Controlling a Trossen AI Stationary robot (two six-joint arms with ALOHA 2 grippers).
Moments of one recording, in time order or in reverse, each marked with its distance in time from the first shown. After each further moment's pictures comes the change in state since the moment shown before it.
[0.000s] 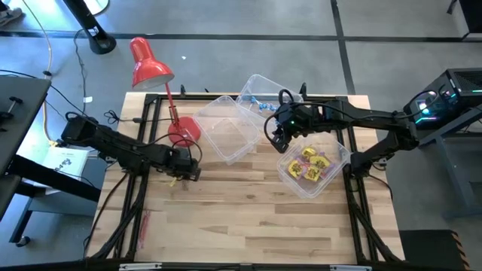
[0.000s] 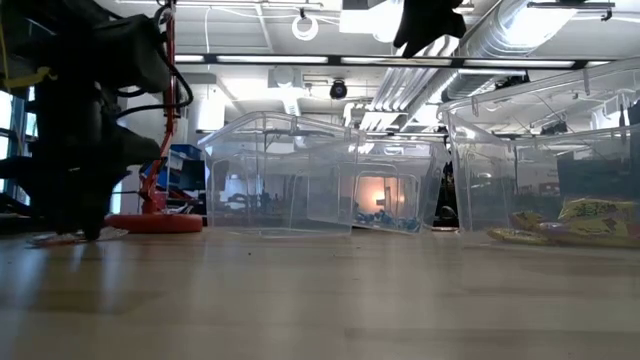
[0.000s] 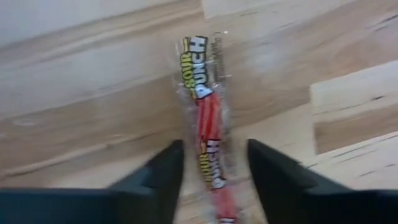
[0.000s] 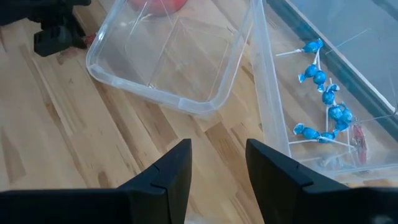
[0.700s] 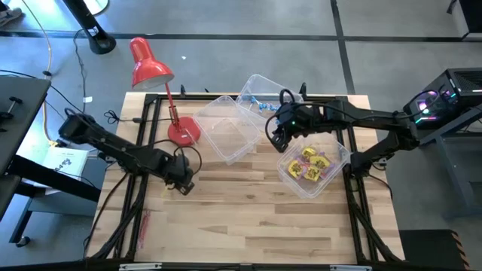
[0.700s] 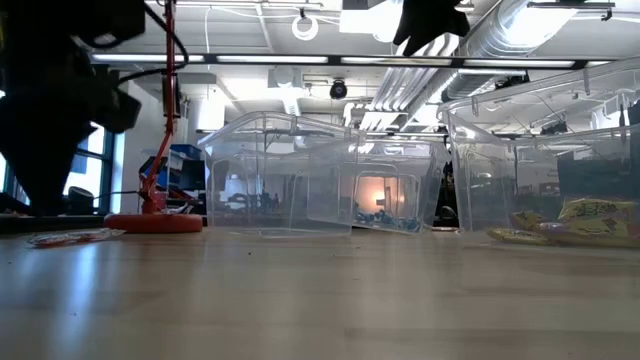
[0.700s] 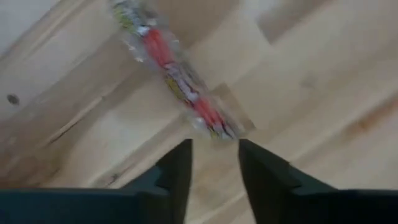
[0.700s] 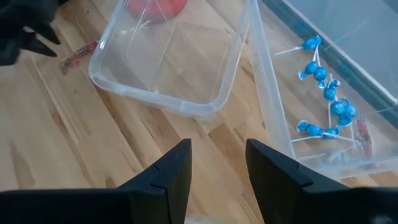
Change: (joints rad) left arm -0.181 -0.086 0.147 -0.228 0.035 0.213; right arm 0.004 -0.006 0.000 0.001 0.008 0.060
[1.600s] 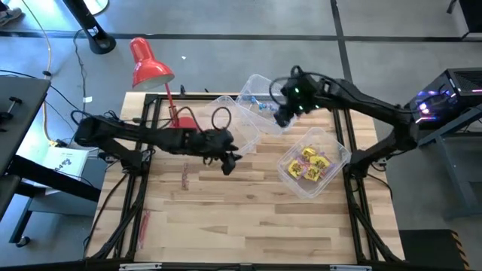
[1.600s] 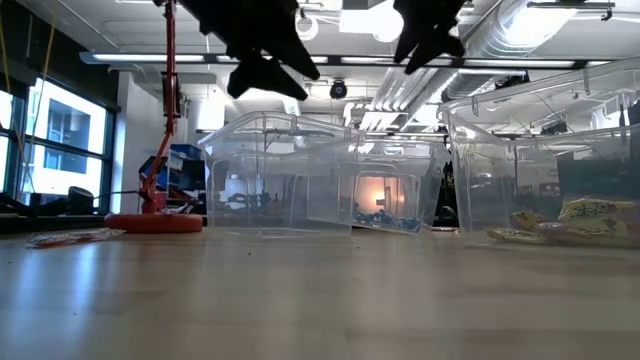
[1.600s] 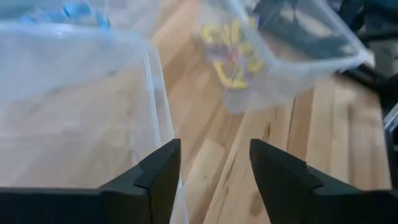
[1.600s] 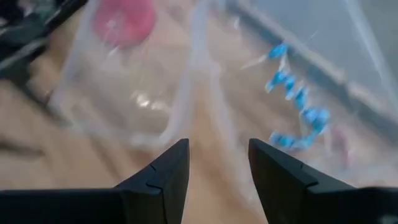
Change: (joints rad) left arm 0.292 0.222 0.394 0.616 -0.134 0.747; right arm -0.304 0.000 0.000 0.054 -0.175 -0.129
